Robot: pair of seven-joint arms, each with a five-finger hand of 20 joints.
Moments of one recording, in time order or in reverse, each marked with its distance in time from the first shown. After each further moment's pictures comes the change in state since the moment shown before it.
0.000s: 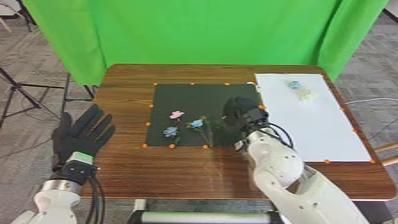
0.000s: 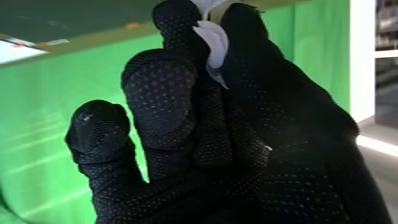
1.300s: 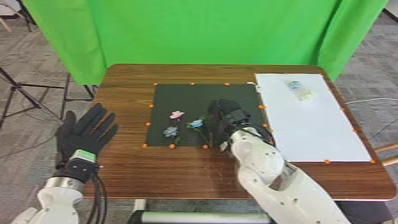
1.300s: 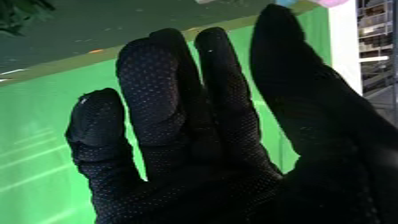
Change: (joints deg) left arm -1.5 0.3 0.9 0.6 -0.4 -0.1 -1.0; right arm 2.4 -5.7 -2.7 3.0 -0.9 -4.1 0.0
